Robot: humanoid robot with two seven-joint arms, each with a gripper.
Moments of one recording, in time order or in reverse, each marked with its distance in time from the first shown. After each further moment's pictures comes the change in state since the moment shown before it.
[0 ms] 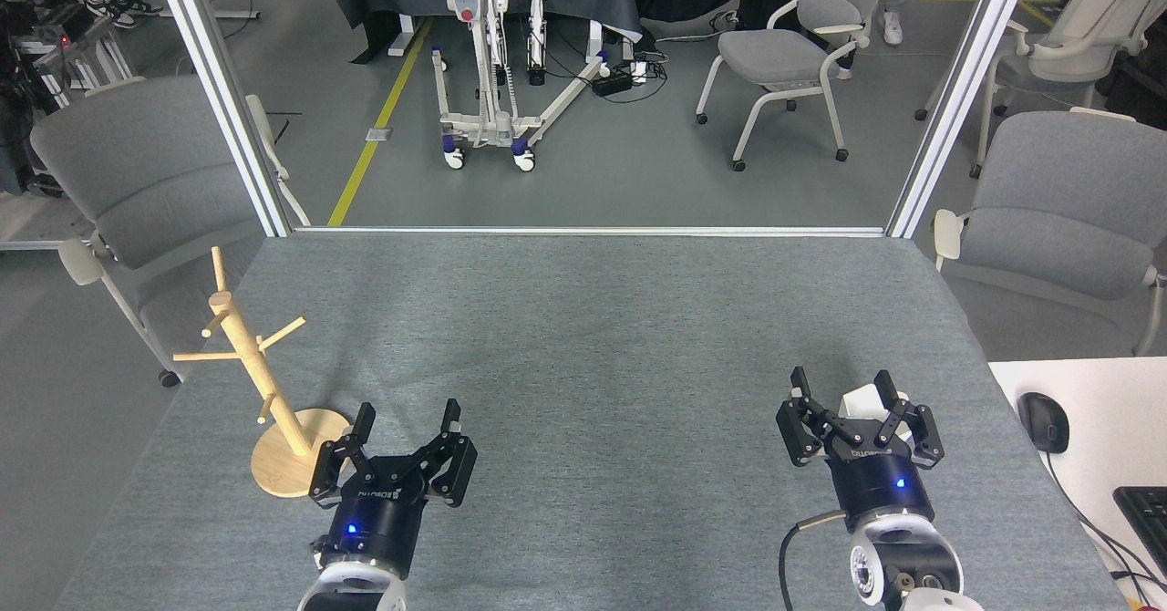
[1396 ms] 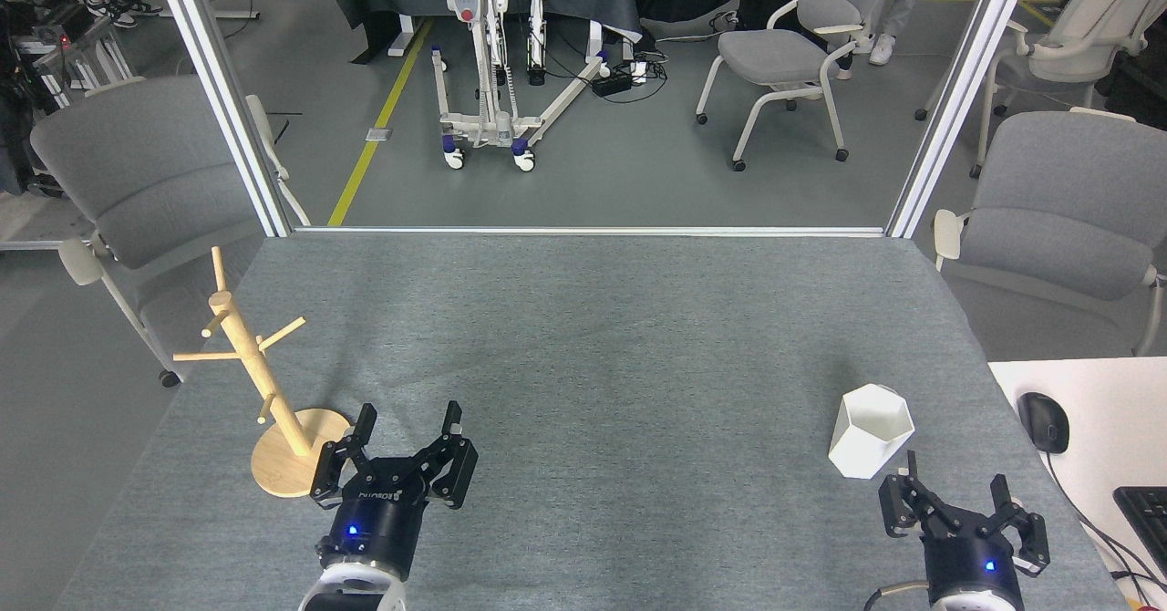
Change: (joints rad) left arm -0.002 0.003 -0.001 0.017 -0.002 -0.009 0.008; right arm 0.090 -0.065 -0.130 0.109 0.000 0.190 -0.011
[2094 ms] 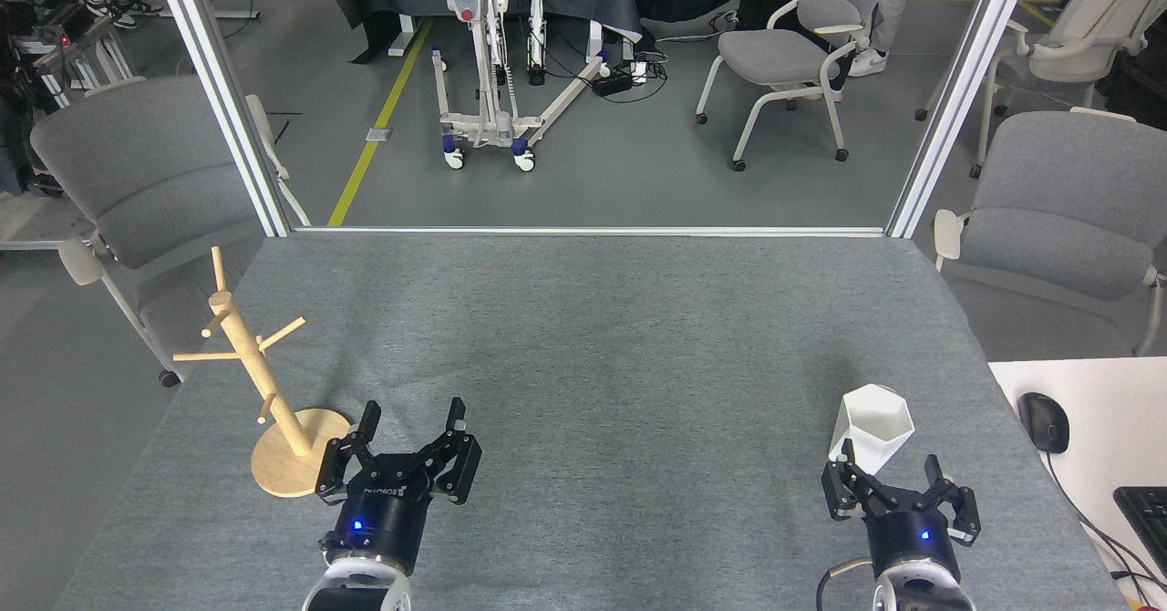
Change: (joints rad) left arm -0.016 -0.007 0.000 0.013 -0.002 0.005 0.000; right arm -0.068 -0.015 0.128 0.123 0.002 0.034 0.002
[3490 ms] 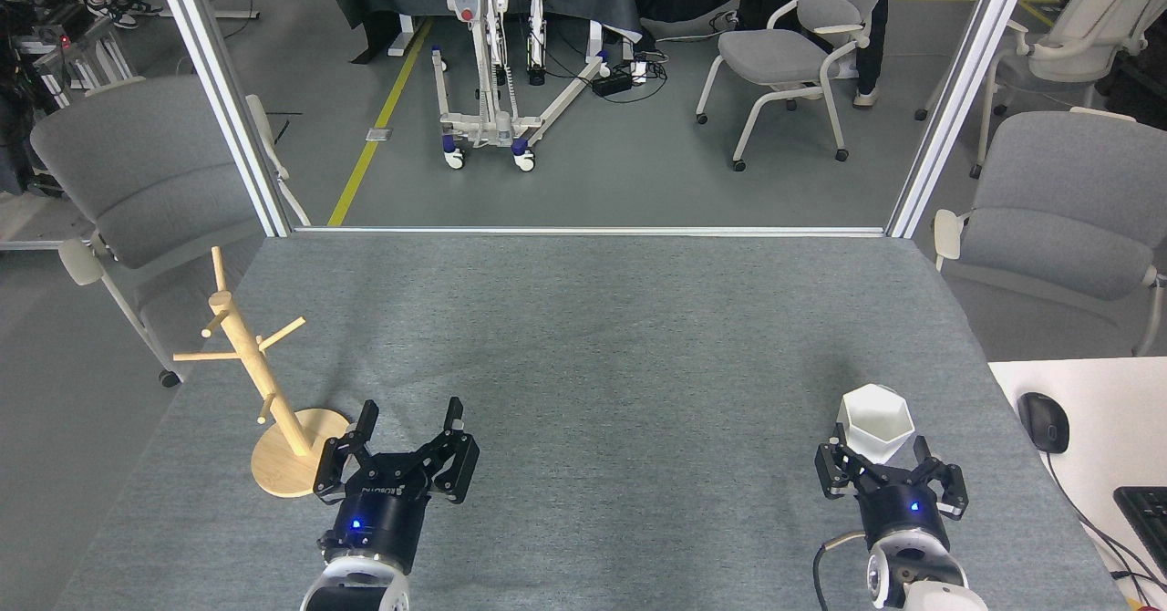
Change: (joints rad) left arm -0.002 0.007 0.000 0.008 -0.003 0.005 0.001; right arm -0.111 -0.042 0.043 0.159 -0.021 0.009 -0.005
